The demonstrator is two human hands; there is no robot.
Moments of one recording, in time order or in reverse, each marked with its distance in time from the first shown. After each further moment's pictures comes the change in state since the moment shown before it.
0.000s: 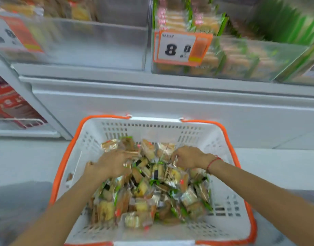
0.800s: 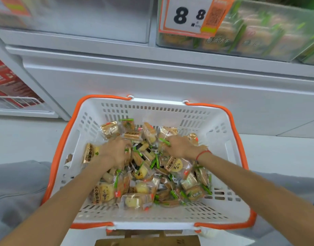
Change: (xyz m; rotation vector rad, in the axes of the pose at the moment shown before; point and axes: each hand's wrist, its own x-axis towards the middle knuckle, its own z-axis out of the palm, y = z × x) left_hand 0.009 0.000 0.034 -0.134 0.103 -0.144; right_hand 0.024 -0.031 0.030 0.250 0.036 0.019
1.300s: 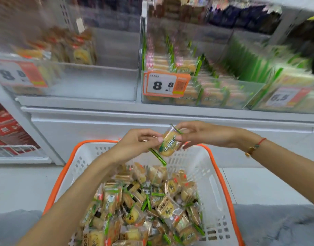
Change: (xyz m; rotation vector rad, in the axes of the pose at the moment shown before) left_hand -0.051 0.105 -0.147 -0.973 0.083 0.387; right_hand -0.132 -0.009 -0.184 0.651 0.011 -0.246
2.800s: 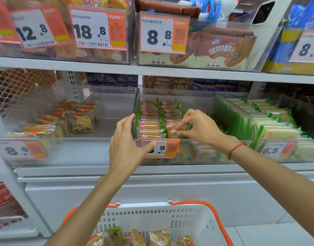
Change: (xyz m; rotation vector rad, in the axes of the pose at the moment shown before) left_hand 0.072 0.084 -0.038 0.536 0.778 0.463; right_hand 0.038 -0.066 -0.113 -0.845 0.894 -0.346
